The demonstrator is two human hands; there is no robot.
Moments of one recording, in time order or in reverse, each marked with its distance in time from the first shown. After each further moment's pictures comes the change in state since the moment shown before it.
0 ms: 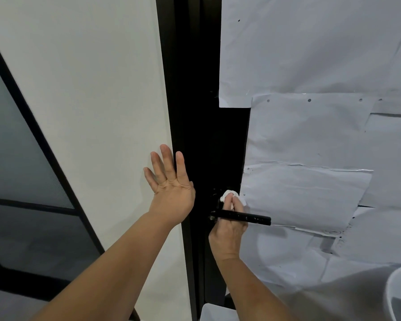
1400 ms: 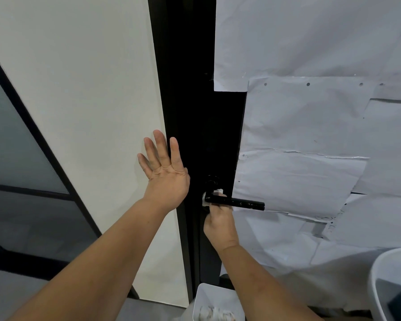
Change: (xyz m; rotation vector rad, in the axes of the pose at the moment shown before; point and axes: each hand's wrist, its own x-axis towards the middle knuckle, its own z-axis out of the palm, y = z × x) left_hand 0.000 0.002 -0.002 -0.056 0.004 -0.009; right_hand -0.007 0.013 -0.009 0.050 -0.285 -0.196
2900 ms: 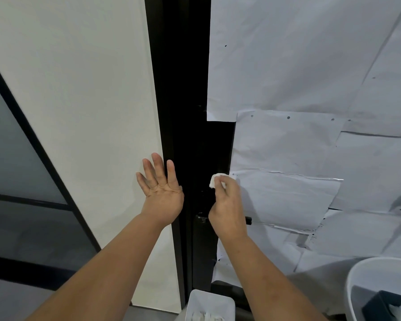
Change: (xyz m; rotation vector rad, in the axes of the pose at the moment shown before) left_hand 0.000 -0.003 0.001 0.003 0.047 0.012; right_hand 0.049 -0.041 -0.094 -0.138 0.066 -0.052
